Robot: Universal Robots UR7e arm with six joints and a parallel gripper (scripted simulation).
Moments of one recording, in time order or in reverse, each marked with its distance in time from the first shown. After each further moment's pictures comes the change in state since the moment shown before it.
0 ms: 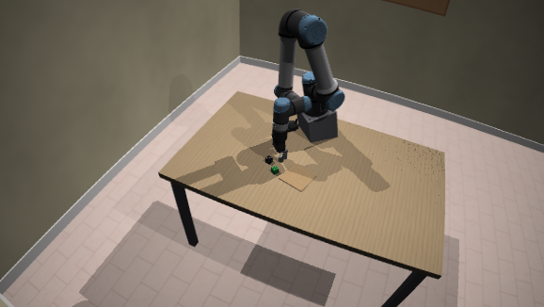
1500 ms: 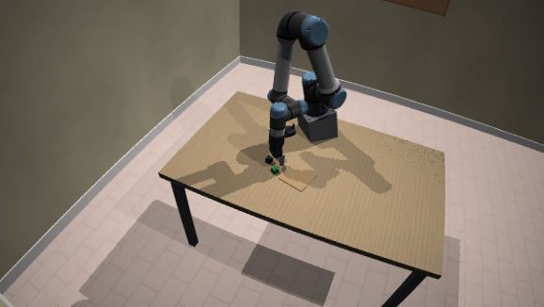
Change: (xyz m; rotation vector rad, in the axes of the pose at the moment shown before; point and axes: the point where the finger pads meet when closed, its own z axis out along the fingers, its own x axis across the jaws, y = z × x) arm 0.035 0.032 -0.001 -0.001 0.002 0.000
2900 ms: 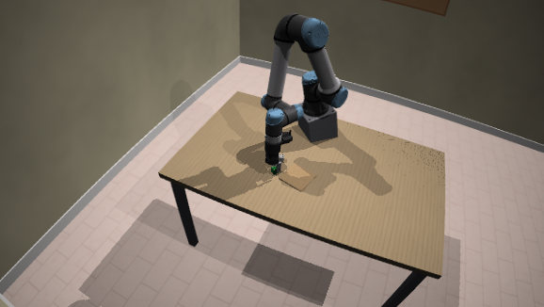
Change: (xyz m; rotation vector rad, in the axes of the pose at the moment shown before) arm 0.038 0.034 0.001 0.002 -0.002 0.000
